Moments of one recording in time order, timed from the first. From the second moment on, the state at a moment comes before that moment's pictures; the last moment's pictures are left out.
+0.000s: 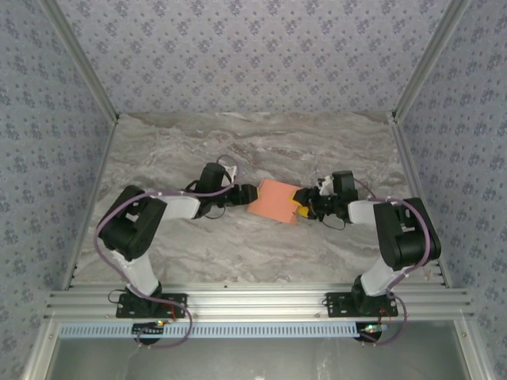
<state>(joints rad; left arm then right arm) -0.56 1.75 0.82 0.31 0.47 -0.67 0.17 1.61 0.60 0.17 -0.82 0.96</state>
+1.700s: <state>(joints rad) -0.81 1.46 0.43 0.73 0.39 0.93 0.07 1.36 0.68 -0.59 -1.14 0.82</state>
